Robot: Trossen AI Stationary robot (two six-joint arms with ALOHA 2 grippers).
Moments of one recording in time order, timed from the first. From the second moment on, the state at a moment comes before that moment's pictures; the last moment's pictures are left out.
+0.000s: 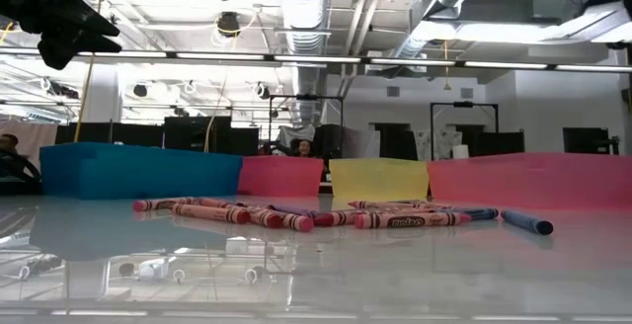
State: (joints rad) left arm -0.44 0.02 0.52 -0.79 -0.77 -0.55; right arm -0.16 1.82 2.19 -1.12 0.01 -0.31
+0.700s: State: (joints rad) left arm -0.44 0.02 0.52 -0.79 -0.77 -0.55; right arm 0.20 1.56 2.19 -1.57 0.41 0.12
